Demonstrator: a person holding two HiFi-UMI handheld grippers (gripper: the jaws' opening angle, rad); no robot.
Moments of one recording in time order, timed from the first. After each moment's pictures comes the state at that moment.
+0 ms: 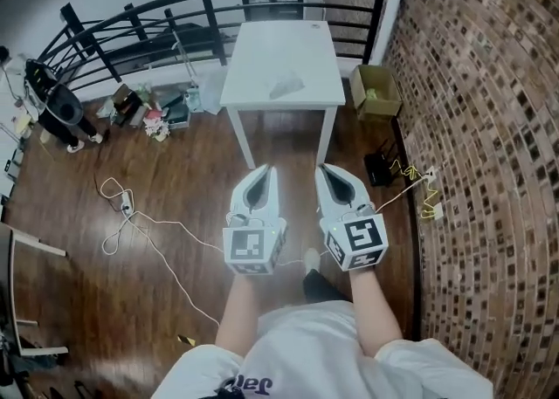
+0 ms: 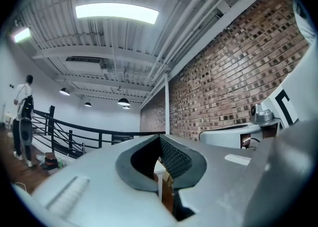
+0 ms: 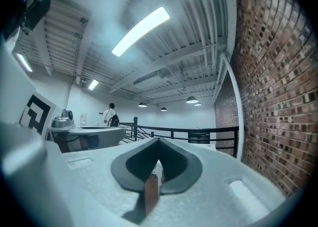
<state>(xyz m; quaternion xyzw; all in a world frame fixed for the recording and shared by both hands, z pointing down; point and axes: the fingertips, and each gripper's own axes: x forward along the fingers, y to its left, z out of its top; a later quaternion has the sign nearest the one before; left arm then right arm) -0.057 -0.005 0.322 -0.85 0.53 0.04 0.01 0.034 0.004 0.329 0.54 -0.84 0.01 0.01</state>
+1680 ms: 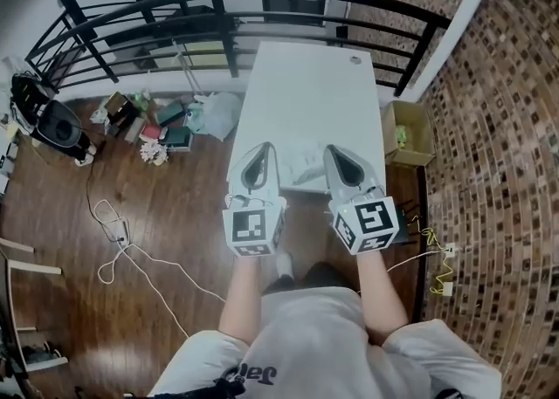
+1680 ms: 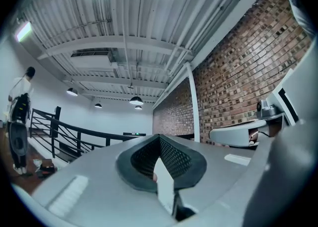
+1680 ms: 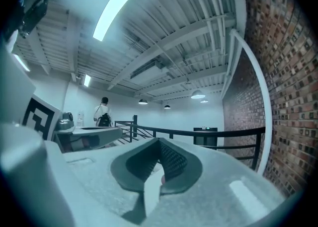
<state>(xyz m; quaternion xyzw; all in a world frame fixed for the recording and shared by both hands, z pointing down) -0.122 -0.501 0.334 -0.81 0.59 0.04 0.01 -0.010 -0.495 0.342 0.50 -0.86 0.01 0.02</state>
